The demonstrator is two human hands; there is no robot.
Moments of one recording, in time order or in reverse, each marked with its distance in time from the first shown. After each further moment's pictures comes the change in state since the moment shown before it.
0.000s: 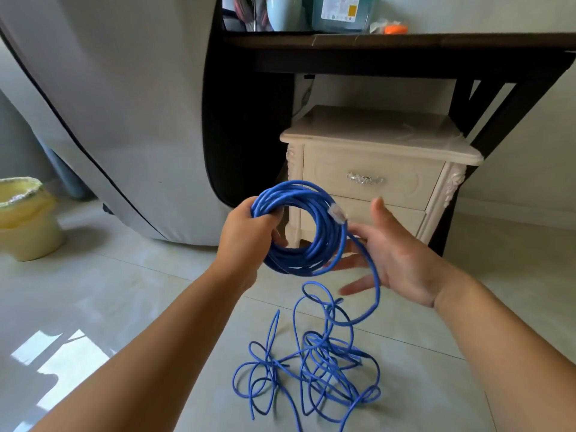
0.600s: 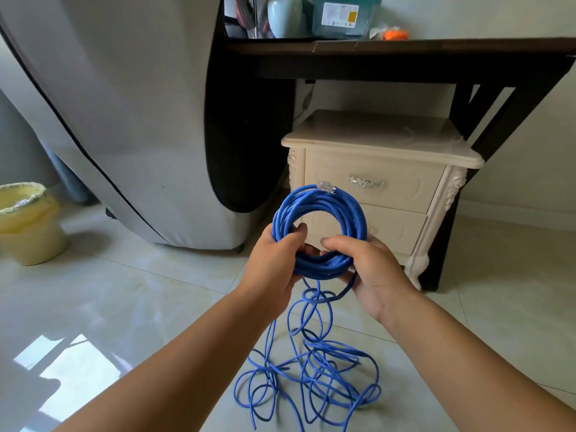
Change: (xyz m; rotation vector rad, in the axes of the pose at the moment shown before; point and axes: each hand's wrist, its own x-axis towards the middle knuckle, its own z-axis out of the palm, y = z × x) left_hand -0.028 -0.001 0.027 -0.350 -0.118 -0.263; right_hand 0.018 0.004 0.050 0.323 0.524 -0.023
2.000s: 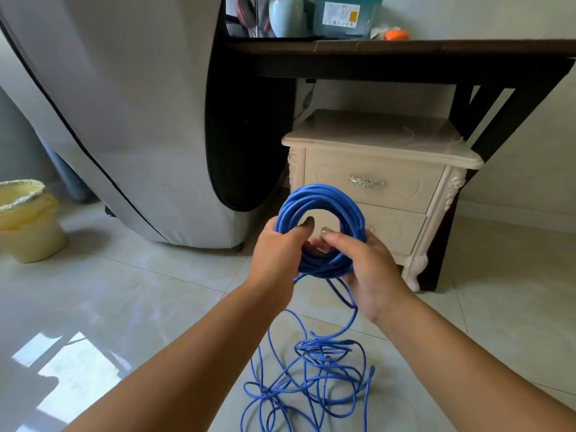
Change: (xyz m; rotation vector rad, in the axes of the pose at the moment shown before) left_hand 0.012 -0.007 0.003 0.047 0.017 0.072; right_hand -0.002 0.007 0.004 0.061 -0.053 -0.140
